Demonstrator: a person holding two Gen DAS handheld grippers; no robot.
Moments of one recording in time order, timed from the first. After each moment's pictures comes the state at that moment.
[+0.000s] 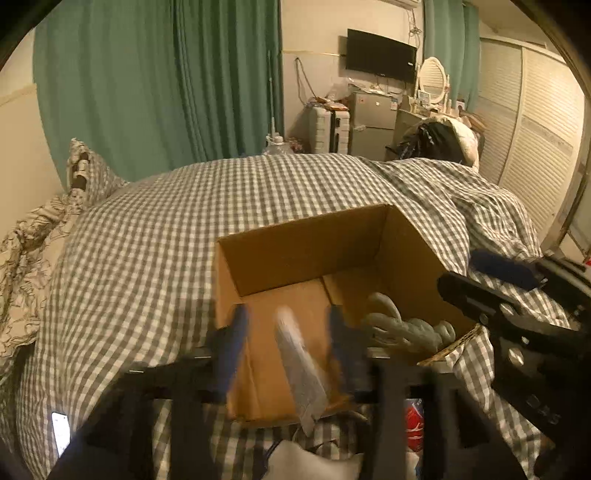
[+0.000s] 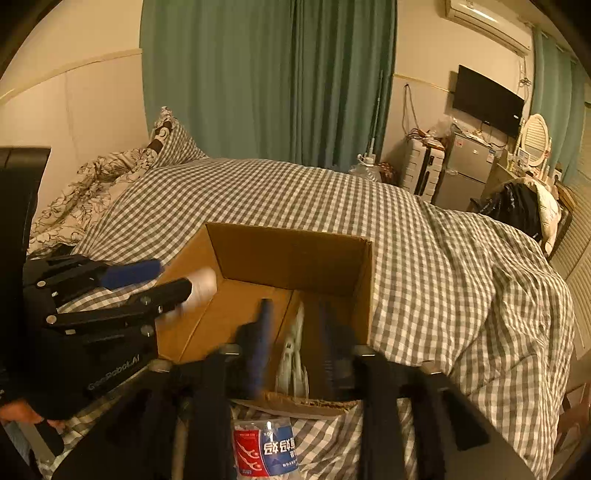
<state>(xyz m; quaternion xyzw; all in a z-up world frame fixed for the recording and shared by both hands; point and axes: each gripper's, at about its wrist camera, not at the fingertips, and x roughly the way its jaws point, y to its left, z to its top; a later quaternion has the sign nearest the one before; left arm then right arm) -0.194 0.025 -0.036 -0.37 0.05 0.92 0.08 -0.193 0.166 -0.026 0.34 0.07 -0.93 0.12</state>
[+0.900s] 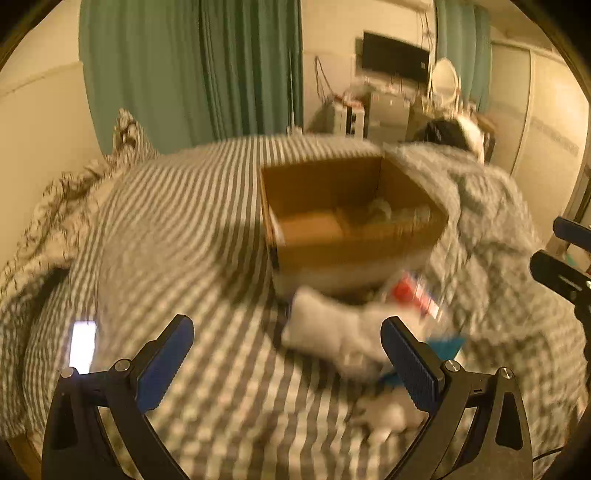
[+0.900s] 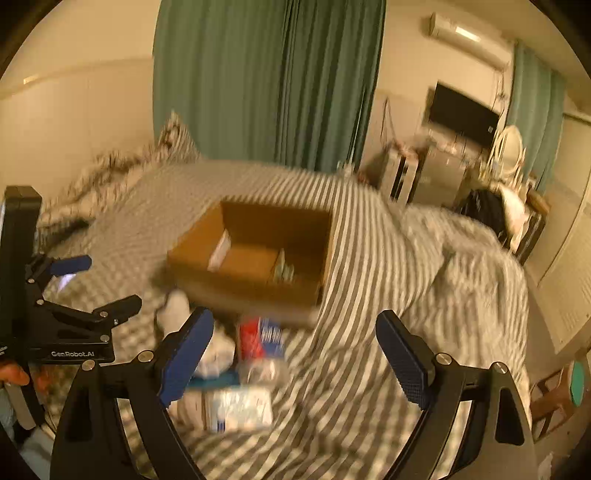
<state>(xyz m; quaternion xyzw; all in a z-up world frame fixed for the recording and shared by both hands) -0.056 -0.007 -0.067 -0.39 0.05 0.92 0.05 -0.048 0.190 -0.017 0.33 0.09 -0.93 0.09</state>
